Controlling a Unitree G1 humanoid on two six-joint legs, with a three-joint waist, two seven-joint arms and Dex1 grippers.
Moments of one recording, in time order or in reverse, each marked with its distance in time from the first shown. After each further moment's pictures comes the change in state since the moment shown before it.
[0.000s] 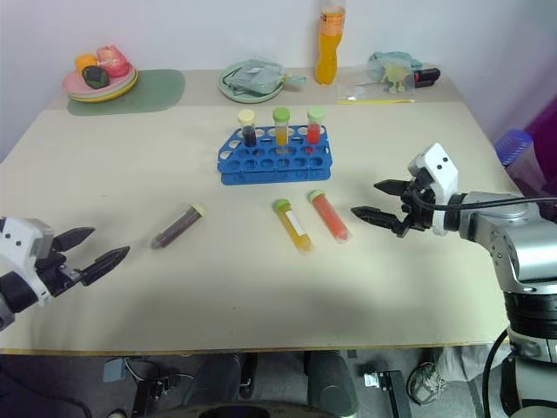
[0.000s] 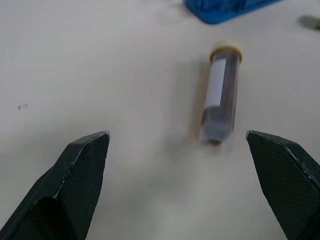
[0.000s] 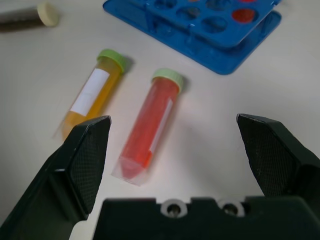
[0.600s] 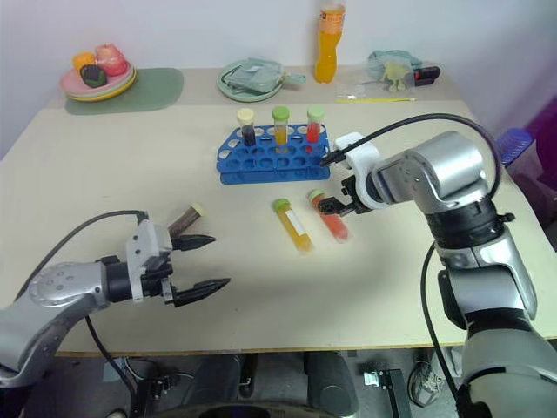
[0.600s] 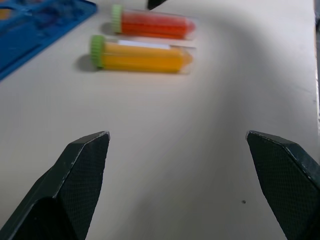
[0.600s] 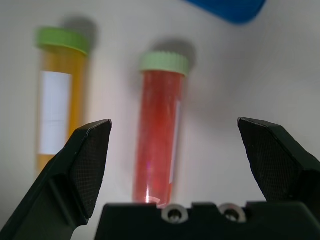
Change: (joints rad) left arm -0.188 0.029 -0.525 -0.209 0.046 -0.021 -0.098; right arm -0.604 0.212 0.433 0.232 0.192 0.733 -0.603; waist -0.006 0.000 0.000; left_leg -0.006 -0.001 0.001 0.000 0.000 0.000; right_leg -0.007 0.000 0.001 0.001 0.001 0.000
